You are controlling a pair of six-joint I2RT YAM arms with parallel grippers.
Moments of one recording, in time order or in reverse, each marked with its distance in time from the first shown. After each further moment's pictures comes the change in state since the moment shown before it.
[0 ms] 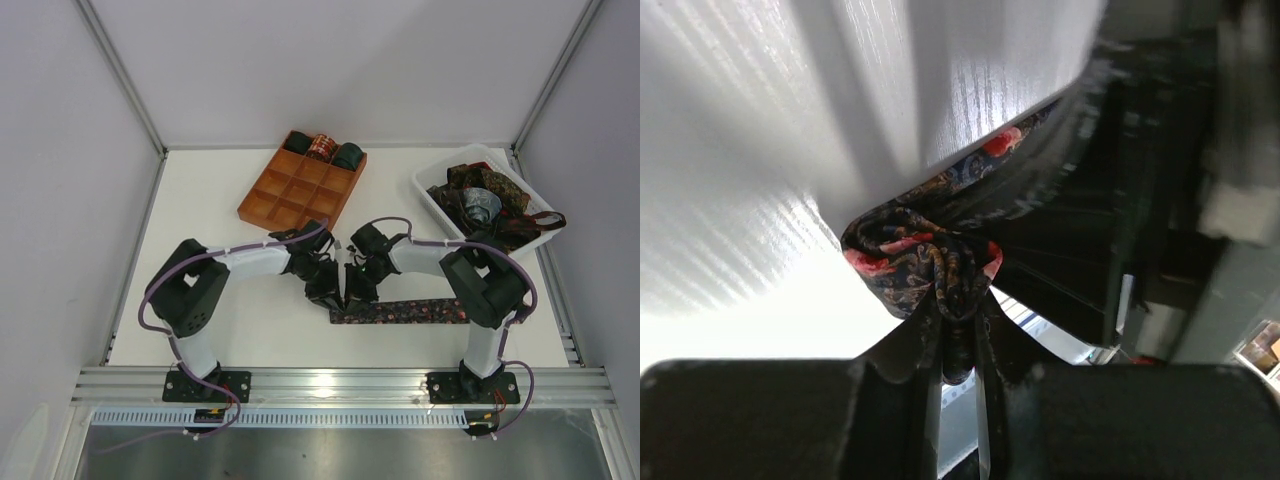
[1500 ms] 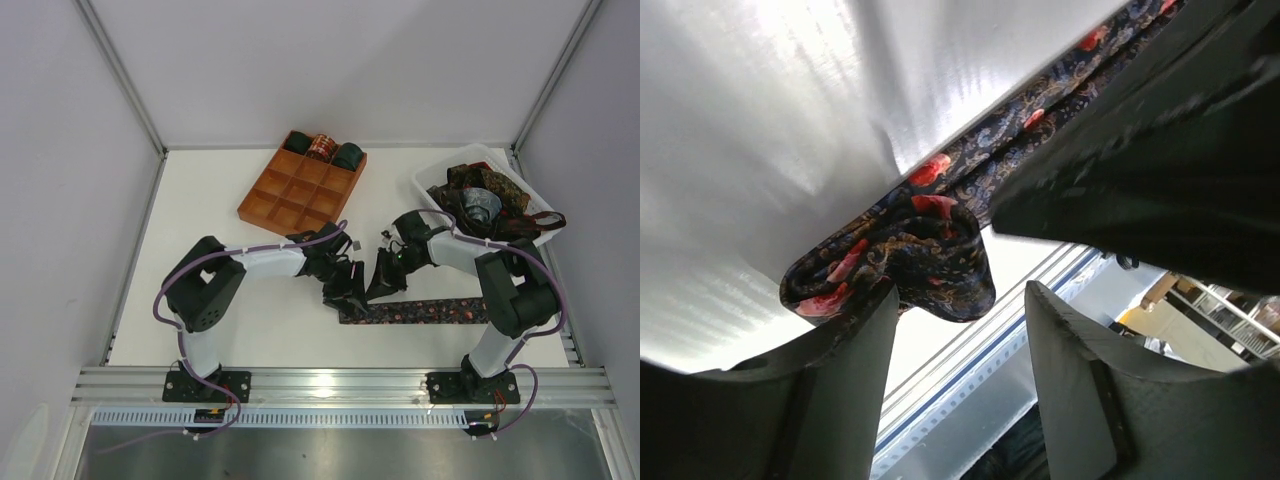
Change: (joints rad) left arm -0.080 0.092 0.077 0.094 0.034 -0.025; right arm -0.269 -0.154 -0.099 -0.056 -0.099 -0.131
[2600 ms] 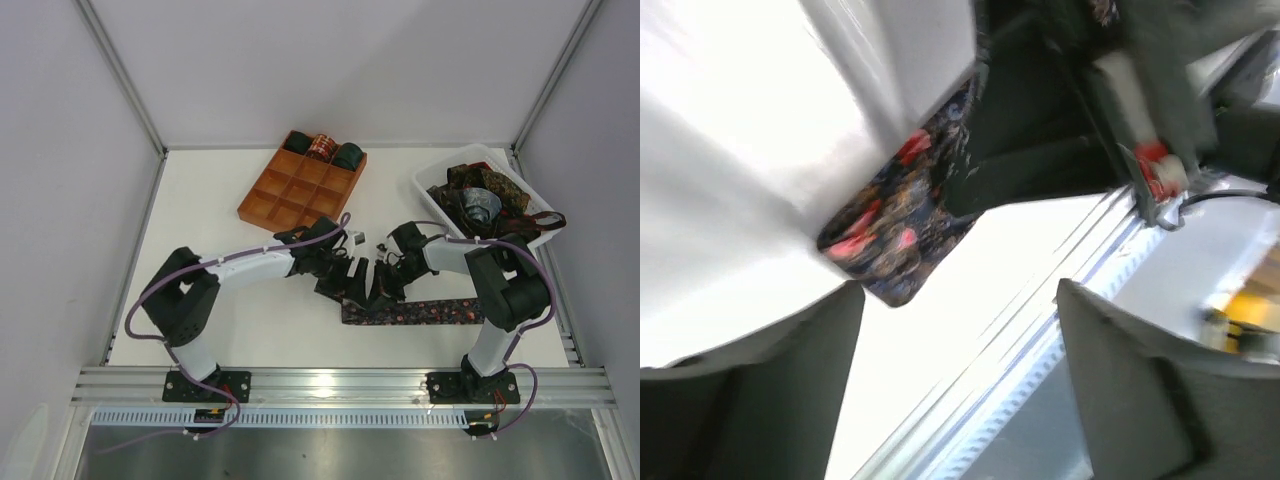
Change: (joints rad) left arm -0.010 -0.106 -0.020 0.000 -0.036 0.188; right arm 0.016 0.056 -0.063 0.034 -0.118 -0.048
